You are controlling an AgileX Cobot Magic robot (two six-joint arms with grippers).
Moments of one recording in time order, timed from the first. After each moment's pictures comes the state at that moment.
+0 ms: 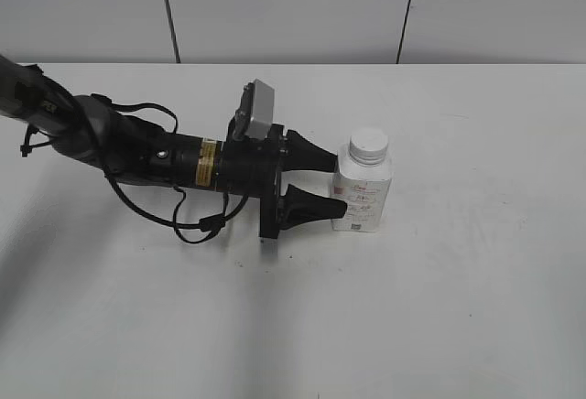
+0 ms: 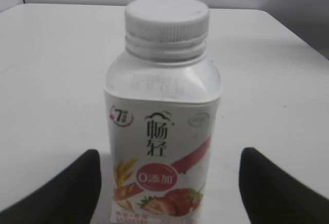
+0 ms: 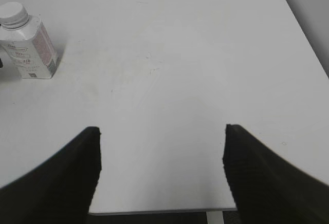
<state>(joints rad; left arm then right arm) -0.35 2.42 -1.37 1.48 -1.19 -0.63 0.00 -0.01 -0.51 0.05 1.09 -0.08</state>
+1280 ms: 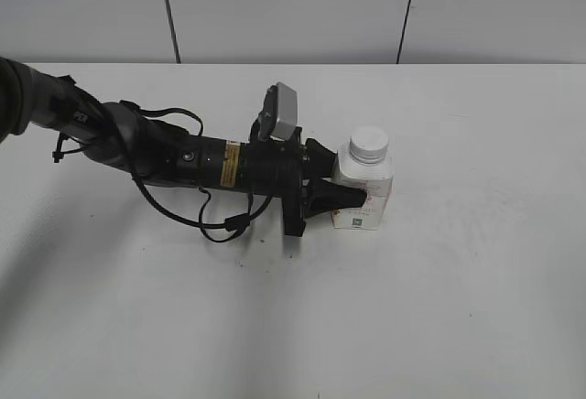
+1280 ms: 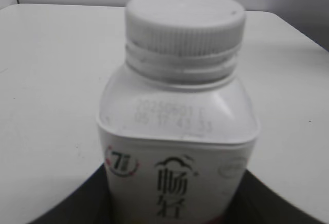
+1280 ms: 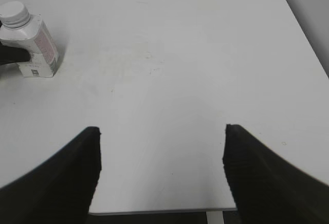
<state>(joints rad) -0.41 2.49 -1.48 1.44 -1.15 -0.68 0.00 -0.01 -0.51 0.05 1.09 -0.08</state>
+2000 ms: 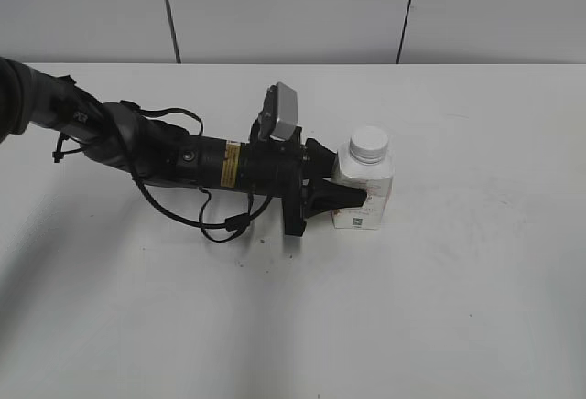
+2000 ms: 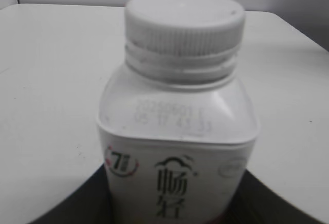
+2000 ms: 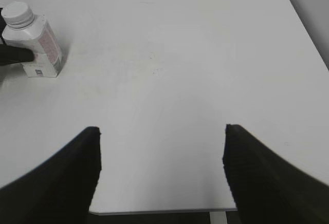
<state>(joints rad) -0.41 2.49 -1.48 1.44 -1.15 -0.68 0.00 -0.01 -0.51 0.06 1.09 -0.08</state>
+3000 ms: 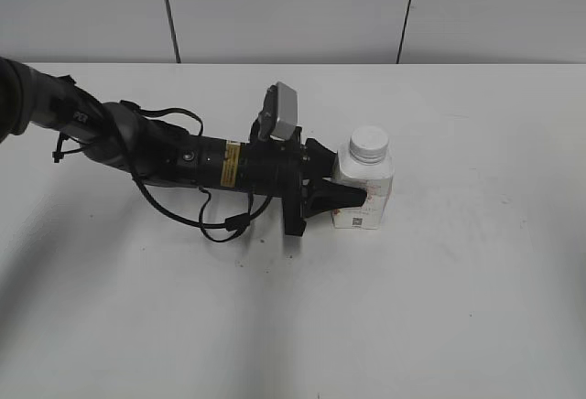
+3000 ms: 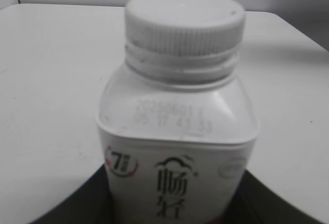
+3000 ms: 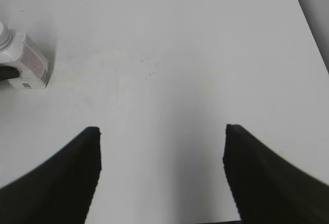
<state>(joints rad) -0.41 2.49 -1.48 1.43 -1.15 -0.68 0.00 0.52 -0.74 0.03 1.00 -0.02</state>
